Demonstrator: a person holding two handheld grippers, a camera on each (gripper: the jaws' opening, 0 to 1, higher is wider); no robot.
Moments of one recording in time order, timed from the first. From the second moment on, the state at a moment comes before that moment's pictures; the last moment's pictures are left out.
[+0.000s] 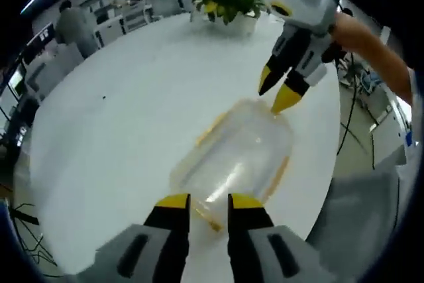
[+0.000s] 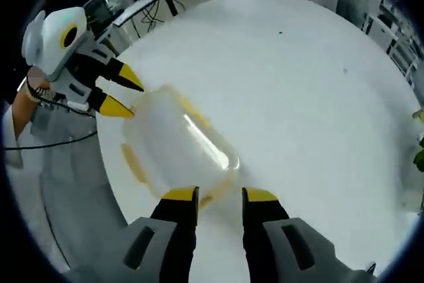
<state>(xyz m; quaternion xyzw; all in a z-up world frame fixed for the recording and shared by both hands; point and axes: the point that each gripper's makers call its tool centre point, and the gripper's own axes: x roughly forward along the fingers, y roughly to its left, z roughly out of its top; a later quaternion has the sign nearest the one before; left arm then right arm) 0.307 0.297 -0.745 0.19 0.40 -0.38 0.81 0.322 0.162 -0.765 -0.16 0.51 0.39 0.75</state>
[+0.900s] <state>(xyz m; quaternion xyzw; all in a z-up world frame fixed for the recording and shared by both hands) 0.296 0.258 -0.754 0.09 0.37 -0.40 0.83 0.320 0.240 -0.762 -0.16 0.45 0.47 0.74</state>
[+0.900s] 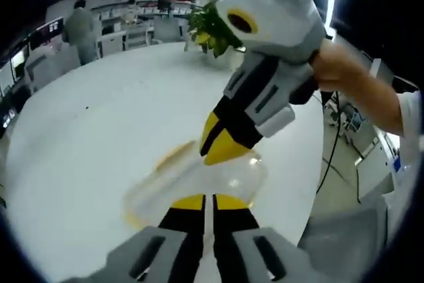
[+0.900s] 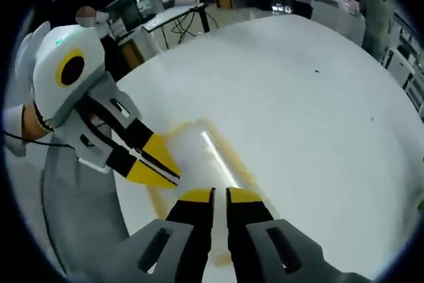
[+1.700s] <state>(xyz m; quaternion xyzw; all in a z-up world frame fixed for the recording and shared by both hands) 0.280 0.246 -0.764 0.06 0.39 -0.42 0.82 0.329 0.260 -0.763 -0.14 0.44 0.49 0.74</state>
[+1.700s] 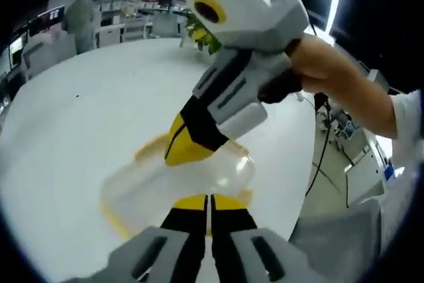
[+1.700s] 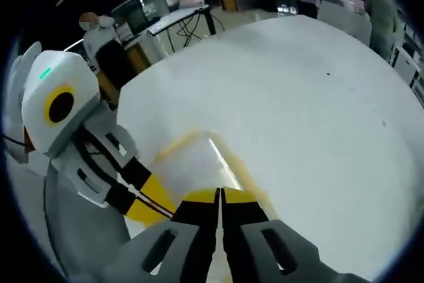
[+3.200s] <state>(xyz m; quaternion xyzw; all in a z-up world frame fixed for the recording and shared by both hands) 0.266 0.240 -0.751 0.01 0.35 -0.47 0.81 0.370 0.255 -0.757 -0.13 0.42 0.48 0.76</state>
